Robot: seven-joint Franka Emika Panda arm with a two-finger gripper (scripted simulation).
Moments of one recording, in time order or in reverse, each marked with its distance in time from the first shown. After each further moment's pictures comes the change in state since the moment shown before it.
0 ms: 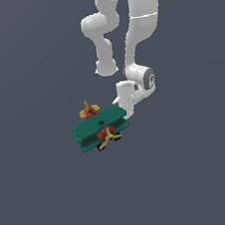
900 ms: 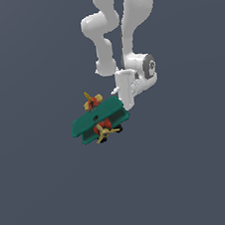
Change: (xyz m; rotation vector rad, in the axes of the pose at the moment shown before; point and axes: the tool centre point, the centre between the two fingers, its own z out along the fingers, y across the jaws) arm 0.019 0.060 0.011 0.002 0.001 -0.004
